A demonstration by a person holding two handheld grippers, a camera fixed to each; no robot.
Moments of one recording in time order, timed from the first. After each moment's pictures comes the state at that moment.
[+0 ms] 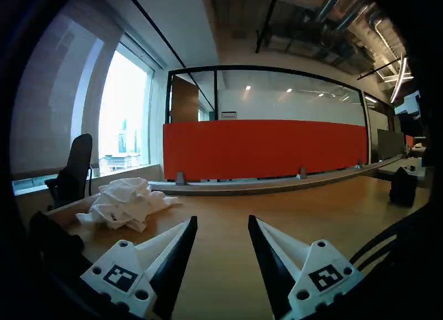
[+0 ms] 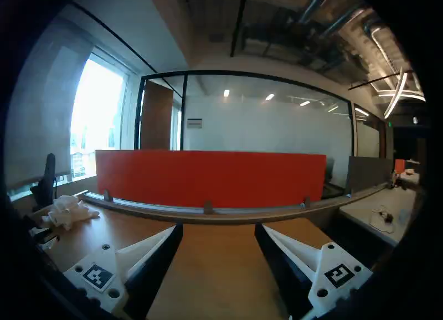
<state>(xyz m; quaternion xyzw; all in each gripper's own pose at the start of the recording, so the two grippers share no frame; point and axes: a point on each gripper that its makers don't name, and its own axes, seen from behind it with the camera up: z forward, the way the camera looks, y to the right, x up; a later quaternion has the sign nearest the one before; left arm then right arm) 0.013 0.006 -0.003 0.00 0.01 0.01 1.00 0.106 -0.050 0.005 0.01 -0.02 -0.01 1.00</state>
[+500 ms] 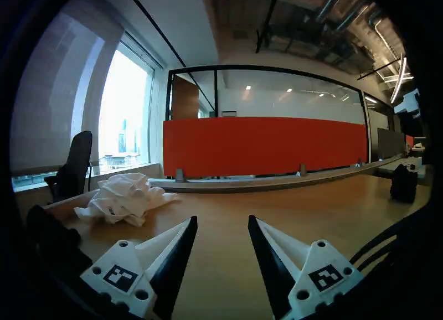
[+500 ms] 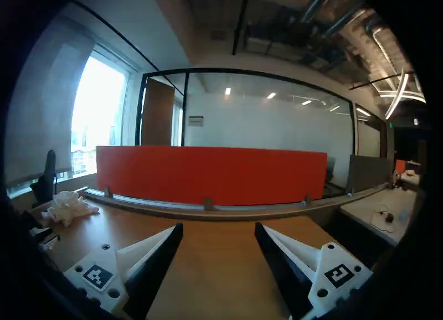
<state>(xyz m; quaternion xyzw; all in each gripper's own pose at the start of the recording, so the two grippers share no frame) -0.003 0.006 0.000 0.00 0.01 0.00 1.00 0.094 -0.053 0.006 0.01 -0.03 -0.01 1.00</state>
